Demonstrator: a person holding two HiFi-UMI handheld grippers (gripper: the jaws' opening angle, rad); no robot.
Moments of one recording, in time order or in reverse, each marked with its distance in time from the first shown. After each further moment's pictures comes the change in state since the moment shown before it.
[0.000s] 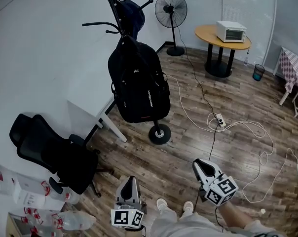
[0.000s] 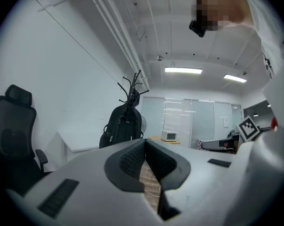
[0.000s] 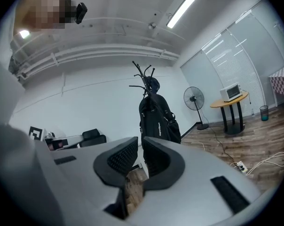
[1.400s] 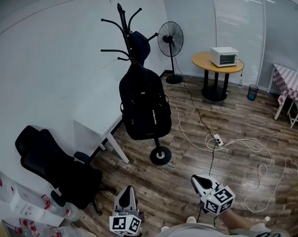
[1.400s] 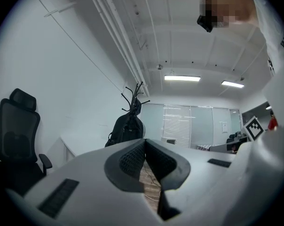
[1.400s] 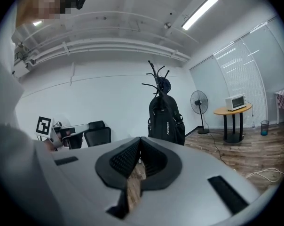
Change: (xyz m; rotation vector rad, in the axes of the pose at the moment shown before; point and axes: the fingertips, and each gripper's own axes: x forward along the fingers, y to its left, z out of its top) left arm -0.076 0.027 0.032 -0.010 -0.081 -0.017; right arm -0.049 0.087 -0.006 -0.126 0.044 0.013
